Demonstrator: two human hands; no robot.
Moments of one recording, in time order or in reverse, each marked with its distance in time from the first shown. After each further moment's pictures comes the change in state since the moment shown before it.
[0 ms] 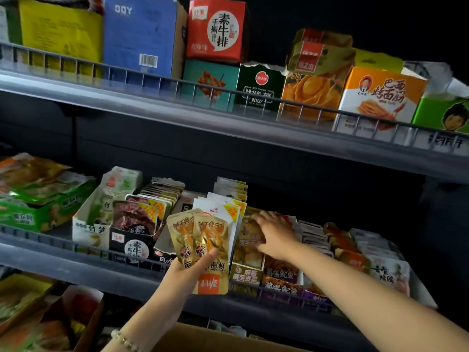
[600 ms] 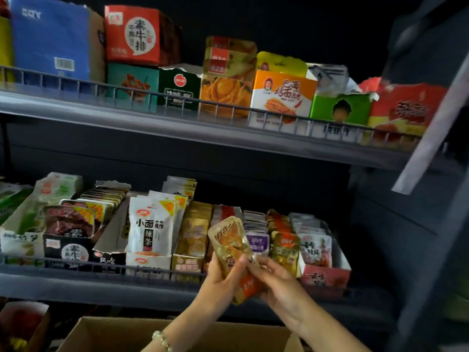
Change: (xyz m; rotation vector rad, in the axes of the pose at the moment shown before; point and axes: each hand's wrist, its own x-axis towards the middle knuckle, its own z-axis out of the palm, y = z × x) left_hand -0.039 -0.031 0.151 0.071 -0.331 0.028; right_hand -0.186 0.029 -0.012 1.771 0.024 0.591
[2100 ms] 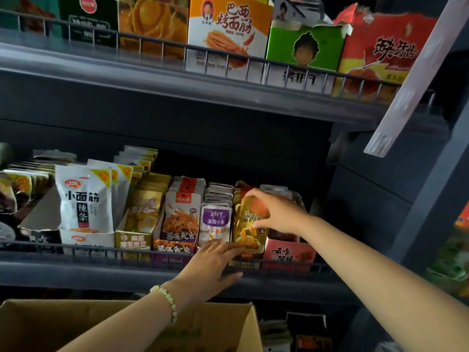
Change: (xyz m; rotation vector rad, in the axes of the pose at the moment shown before) left_hand 0.081 -0.077 0.043 1.472 -0.291 0.340; right_hand 0.091 -0.077 -0.127 -1.559 -0.046 -0.445
